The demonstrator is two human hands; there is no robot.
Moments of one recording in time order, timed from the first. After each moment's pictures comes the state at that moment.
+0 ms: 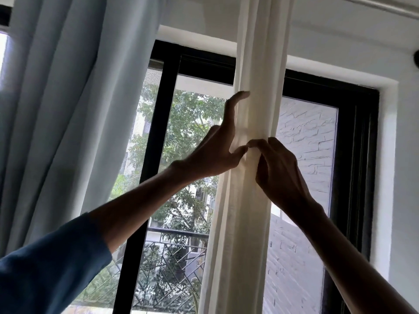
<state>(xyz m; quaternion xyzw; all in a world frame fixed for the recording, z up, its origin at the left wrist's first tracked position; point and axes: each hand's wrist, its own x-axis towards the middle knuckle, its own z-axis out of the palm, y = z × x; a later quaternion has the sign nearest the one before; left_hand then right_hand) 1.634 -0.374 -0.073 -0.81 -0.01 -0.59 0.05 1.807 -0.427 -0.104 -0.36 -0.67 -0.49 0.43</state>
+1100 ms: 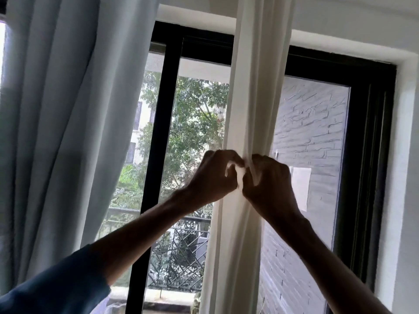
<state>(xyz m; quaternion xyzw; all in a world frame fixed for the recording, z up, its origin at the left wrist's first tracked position) 1.642 -0.348 -0.154 -0.78 -0.12 -0.61 0.08 1.778 -0.417 -0.161 -0.50 -0.61 -0.42 0.45</state>
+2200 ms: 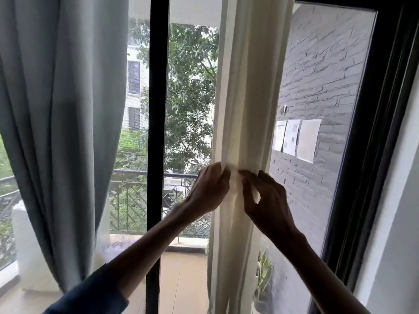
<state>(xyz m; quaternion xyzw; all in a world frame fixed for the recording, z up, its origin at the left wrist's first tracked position) 1.641 -0.348 -0.278 -0.79 -0.28 -0.53 -0.11 1.794 -0.396 -0.315 -0.46 -0.66 -0.32 0.50</state>
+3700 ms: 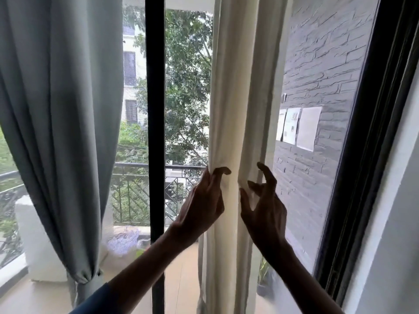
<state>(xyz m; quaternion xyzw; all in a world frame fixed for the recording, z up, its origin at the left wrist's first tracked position) 1.621 -0.348 -0.345 -0.81 -0.22 -0.55 0.06 1.763 -0.412 -0.362 -0.52 -0.56 -0.29 0.58</state>
